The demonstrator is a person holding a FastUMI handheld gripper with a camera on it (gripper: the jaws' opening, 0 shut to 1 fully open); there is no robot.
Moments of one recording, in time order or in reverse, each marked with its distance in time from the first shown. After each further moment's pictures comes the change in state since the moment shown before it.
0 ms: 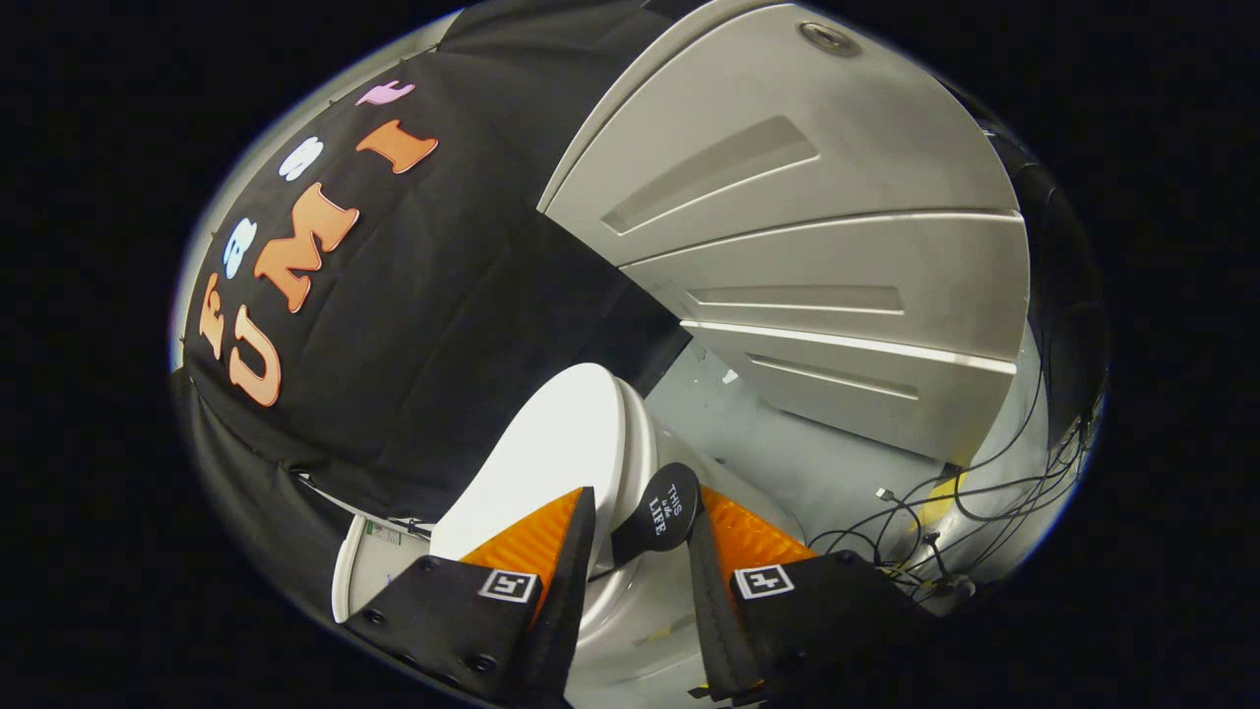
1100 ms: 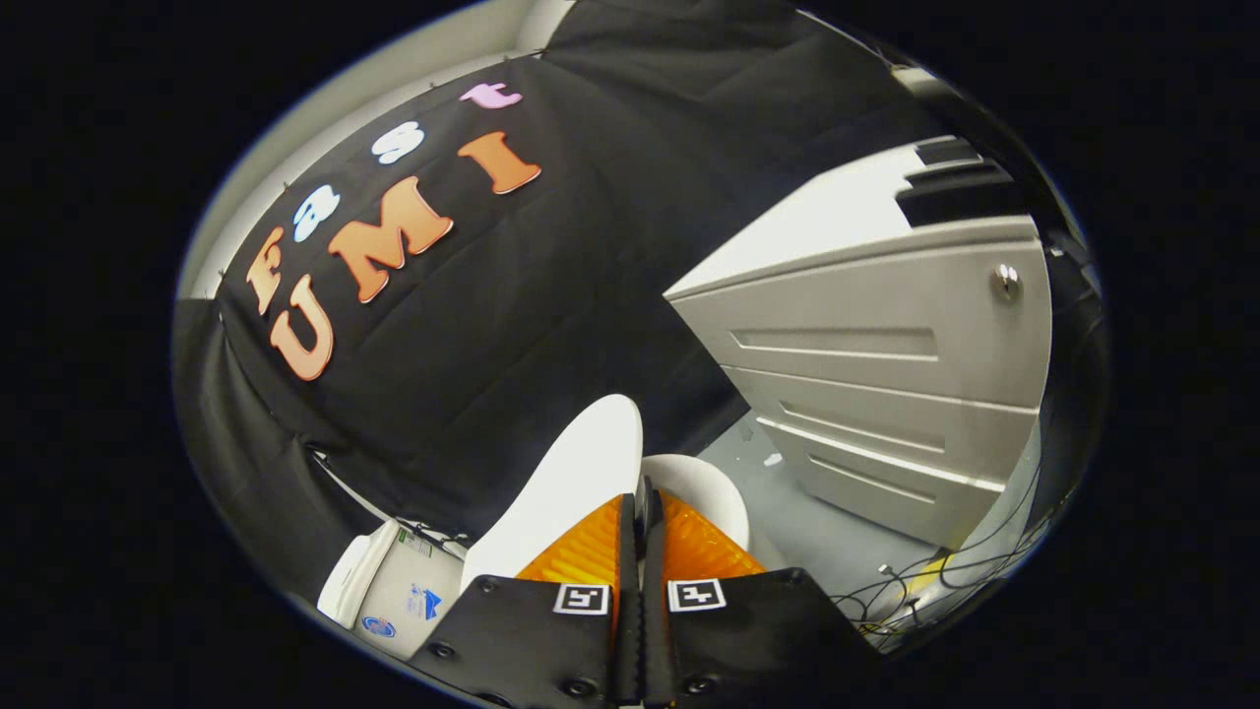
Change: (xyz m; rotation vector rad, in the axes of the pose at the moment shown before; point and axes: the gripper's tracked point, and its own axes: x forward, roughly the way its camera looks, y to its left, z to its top) arm -0.031 0.122 0.083 -0.255 -0.352 0.079
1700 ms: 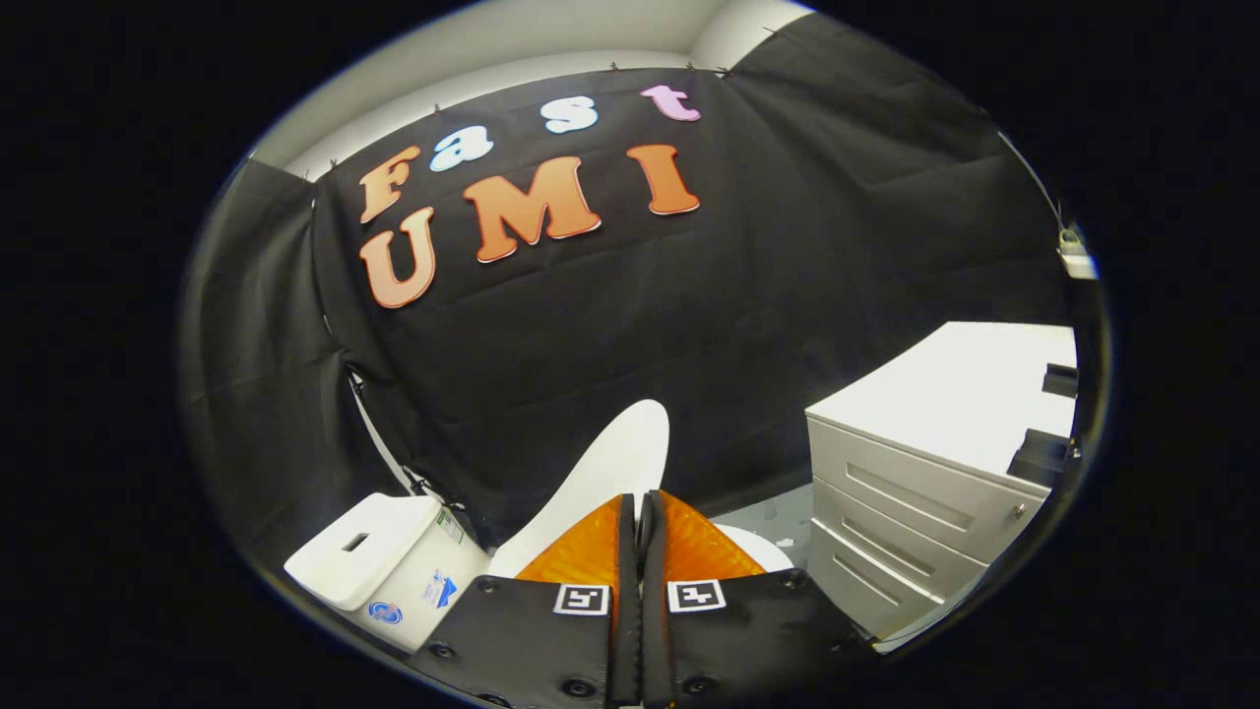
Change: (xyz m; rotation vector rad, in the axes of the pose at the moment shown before) arm -0.033 0.174 0.054 -0.393 -0.061 0.159
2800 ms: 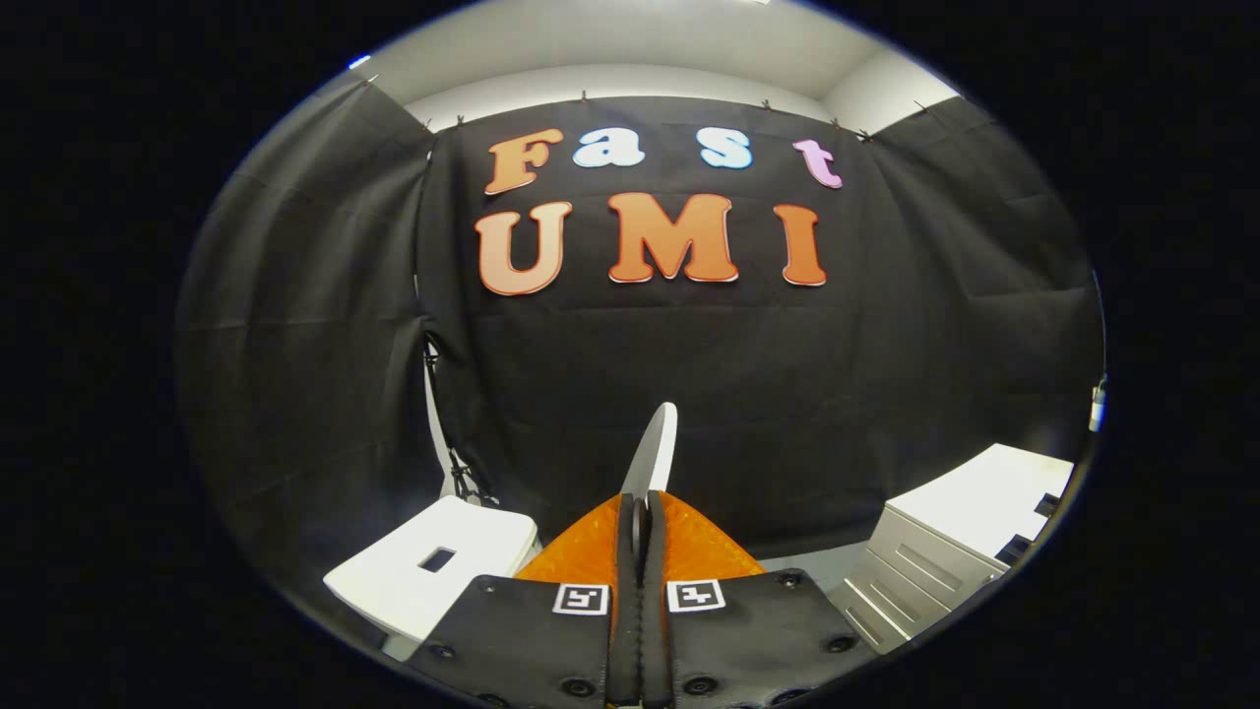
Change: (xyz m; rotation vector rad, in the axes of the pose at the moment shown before) arm -0.017 0.227 0.048 -0.263 -0.067 0.135
